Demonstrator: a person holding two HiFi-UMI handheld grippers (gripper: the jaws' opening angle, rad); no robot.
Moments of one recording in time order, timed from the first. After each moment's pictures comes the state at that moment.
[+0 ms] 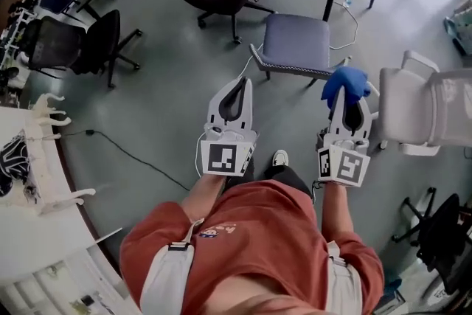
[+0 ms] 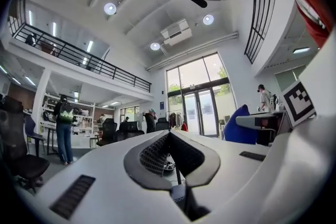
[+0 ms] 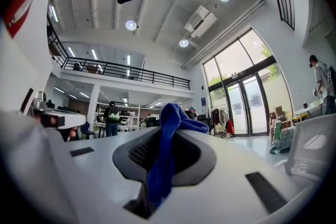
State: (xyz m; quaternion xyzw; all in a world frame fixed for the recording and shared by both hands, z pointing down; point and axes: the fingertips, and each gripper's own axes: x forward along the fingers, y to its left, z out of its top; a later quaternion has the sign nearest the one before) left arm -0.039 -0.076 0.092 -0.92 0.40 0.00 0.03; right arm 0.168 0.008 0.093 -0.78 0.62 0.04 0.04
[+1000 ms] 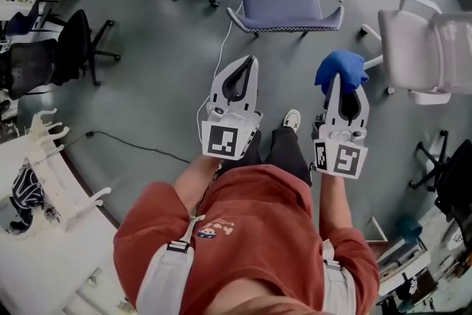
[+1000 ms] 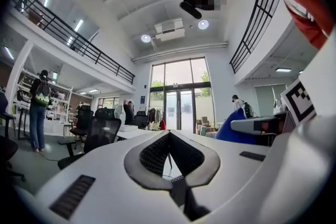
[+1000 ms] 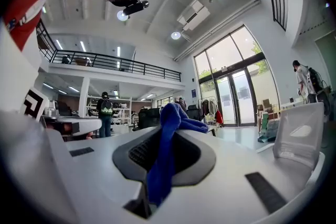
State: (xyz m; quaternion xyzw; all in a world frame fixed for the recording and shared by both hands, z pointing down) left arm 0.032 -0.075 0.200 -0.96 0.28 -0.02 0.01; right arm 0.185 0.033 0.198 -0.81 0.59 -0.02 0.02
